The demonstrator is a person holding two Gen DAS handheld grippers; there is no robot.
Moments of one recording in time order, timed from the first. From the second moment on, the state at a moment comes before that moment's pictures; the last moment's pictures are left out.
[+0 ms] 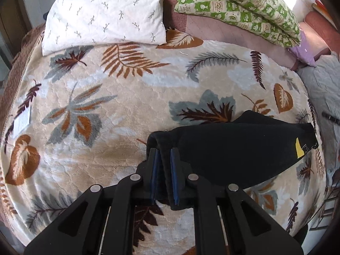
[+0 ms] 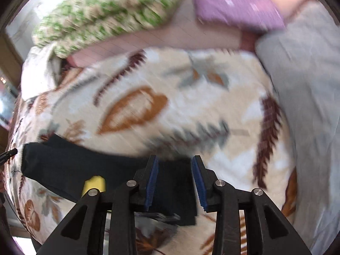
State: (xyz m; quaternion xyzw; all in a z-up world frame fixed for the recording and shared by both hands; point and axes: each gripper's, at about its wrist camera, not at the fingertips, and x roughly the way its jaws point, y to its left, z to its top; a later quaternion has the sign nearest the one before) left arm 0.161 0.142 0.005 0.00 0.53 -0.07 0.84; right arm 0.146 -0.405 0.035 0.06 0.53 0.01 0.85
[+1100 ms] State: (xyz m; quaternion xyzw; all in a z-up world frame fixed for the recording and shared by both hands) left arm 0.250 0.019 -0.035 0.15 0.63 -0.21 0.74; right arm 0.262 -0.119 -0.061 -0.05 0.64 0.30 0.70
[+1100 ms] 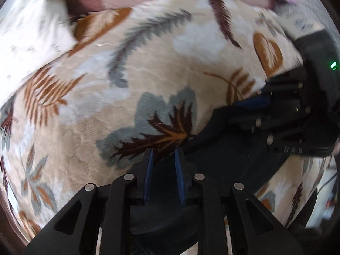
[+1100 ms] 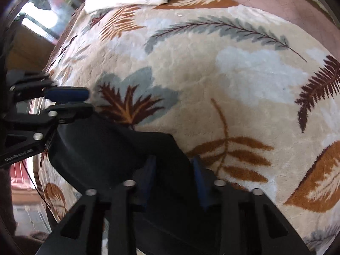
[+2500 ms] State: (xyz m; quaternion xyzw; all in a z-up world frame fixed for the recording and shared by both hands) left arm 0.236 0.074 -0.036 0.28 0.62 -0.26 0.68; right arm 0.264 -0.123 -0.059 -0.04 0.63 0.34 0.70
